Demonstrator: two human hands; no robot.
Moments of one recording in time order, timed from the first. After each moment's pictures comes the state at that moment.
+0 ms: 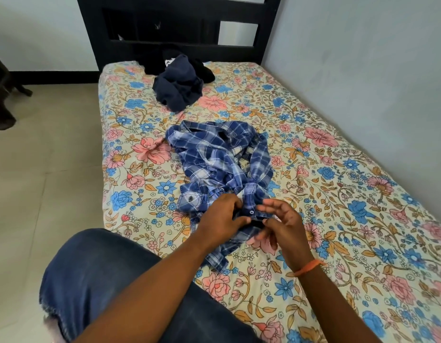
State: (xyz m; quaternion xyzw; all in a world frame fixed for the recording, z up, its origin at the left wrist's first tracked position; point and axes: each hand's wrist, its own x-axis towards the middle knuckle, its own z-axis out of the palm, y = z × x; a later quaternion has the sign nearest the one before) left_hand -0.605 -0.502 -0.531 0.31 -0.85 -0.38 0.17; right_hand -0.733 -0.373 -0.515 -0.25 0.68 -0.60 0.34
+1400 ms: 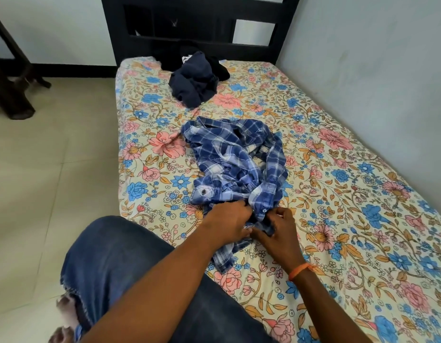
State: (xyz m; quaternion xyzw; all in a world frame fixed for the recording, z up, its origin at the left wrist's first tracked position) left_hand -0.589 -0.506 -0.516 0.21 -0.97 -0.13 -0.01; right_hand -0.723 -0.386 -0.568 -0.48 0.81 -0.31 0.09
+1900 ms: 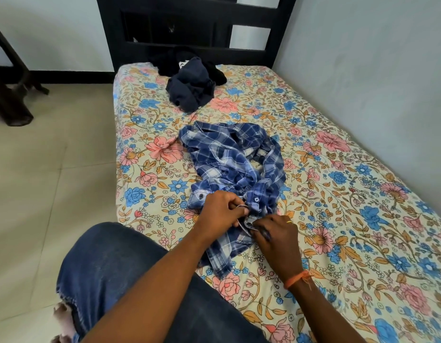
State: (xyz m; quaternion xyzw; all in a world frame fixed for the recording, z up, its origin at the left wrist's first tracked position) left_hand -0.581 -0.513 -0.514 0.35 -0.74 -0.53 0.21; right_hand -0.718 -0.382 -0.568 -0.56 0.79 -0.26 -0.05
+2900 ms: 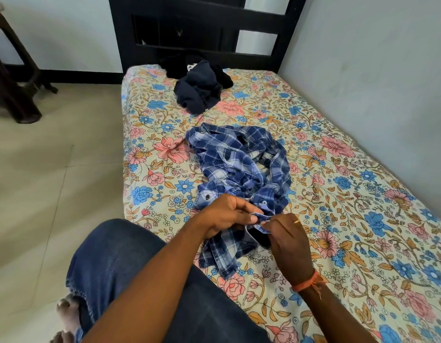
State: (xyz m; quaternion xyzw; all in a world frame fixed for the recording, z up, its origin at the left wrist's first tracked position) left_hand -0.572 -0.529 -0.507 0.26 -0.61 -0.74 0.08; right_hand -0.705 -0.380 -0.538 -0.65 0.66 -0.28 -0.24
